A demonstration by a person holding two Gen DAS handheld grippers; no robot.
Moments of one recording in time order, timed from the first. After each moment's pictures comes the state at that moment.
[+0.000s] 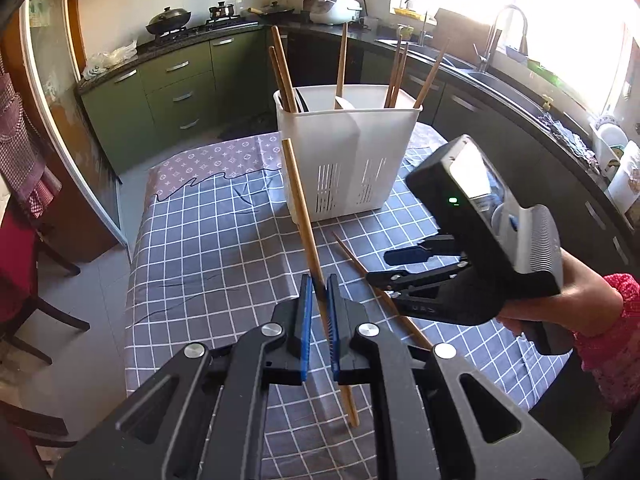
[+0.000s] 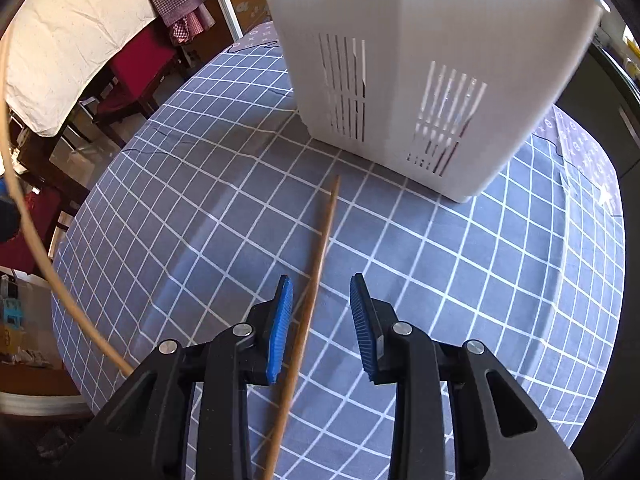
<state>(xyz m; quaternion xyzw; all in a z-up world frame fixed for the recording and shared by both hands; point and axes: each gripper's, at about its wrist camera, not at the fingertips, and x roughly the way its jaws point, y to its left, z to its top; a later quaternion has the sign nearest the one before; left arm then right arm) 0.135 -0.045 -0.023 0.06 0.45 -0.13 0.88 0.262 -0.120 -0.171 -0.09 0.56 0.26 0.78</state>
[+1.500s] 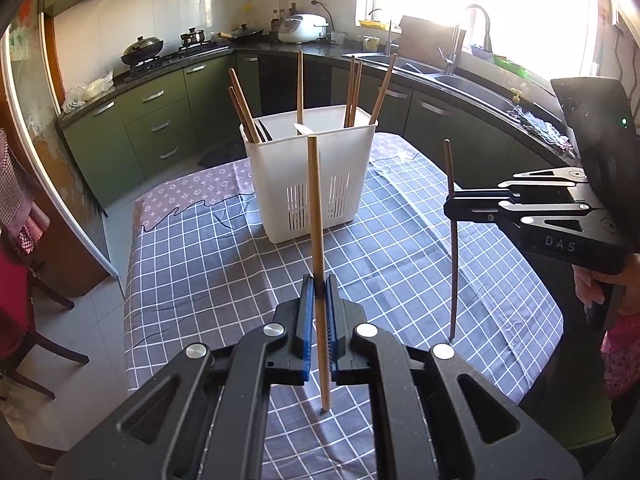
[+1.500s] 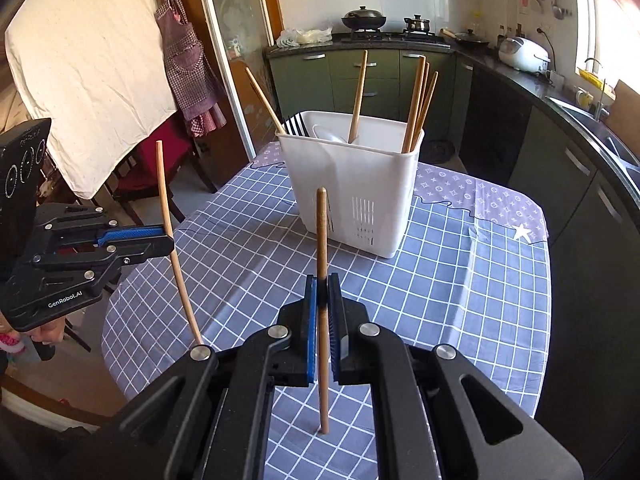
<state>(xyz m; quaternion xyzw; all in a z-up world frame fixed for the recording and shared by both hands) 0.116 -0.052 -0.006 0.08 0.41 -0.17 0.89 0.182 -0.205 -0.045 -0.02 0.41 0.26 0.87</state>
